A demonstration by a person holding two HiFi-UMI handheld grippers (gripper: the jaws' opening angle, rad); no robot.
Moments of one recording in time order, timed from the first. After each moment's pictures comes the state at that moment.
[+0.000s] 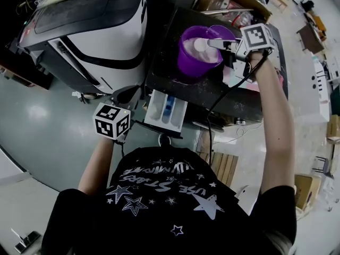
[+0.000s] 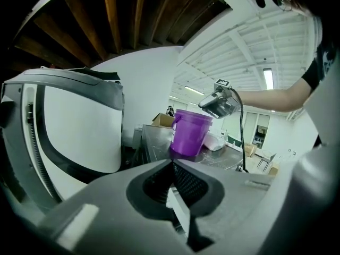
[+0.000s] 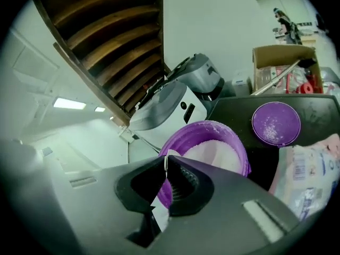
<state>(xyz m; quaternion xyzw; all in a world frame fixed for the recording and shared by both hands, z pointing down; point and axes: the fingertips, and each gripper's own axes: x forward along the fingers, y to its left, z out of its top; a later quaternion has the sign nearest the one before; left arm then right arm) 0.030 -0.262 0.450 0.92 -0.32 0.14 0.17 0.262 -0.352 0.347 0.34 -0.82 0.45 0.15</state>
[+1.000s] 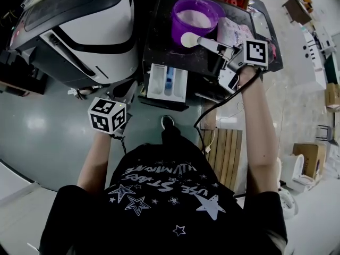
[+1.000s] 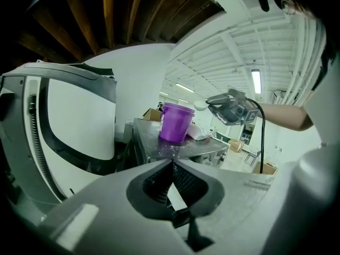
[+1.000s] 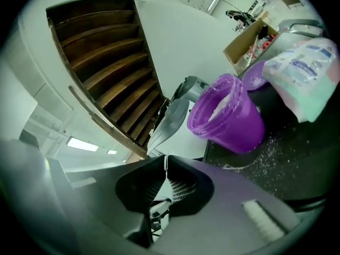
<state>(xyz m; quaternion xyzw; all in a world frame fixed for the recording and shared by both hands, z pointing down) -0.001 -0.203 0.462 0.94 -0.26 0.15 0.17 0.199 -0.230 0.341 0.37 -0.79 0.48 -0.11</state>
